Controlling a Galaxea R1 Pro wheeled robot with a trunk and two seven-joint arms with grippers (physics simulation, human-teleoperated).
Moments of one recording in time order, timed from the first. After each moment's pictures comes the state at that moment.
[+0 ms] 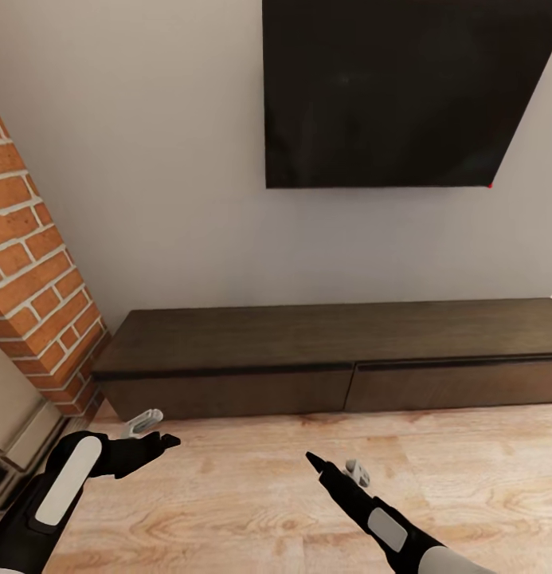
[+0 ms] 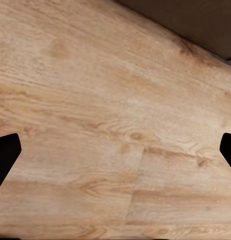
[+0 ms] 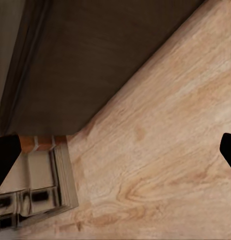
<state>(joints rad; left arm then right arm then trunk) -0.40 0.25 0.01 -1.22 0.91 0.99 0.25 -0.60 0.01 0.50 -0.19 -1.26 0.04 0.54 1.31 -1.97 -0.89</state>
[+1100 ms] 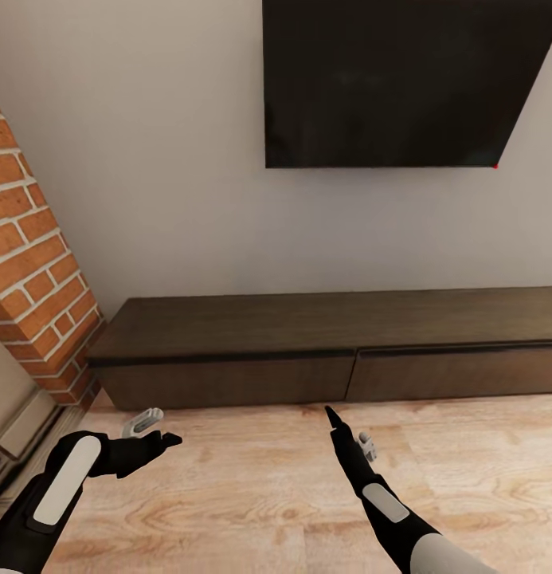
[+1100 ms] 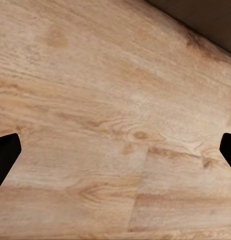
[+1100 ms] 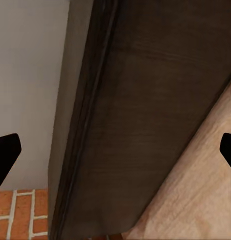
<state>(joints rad) -0.40 0.25 0.01 -1.22 0.94 0.99 0.25 -0.60 0.02 0.39 -0.33 -1.57 -0.12 0.56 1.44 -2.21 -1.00</state>
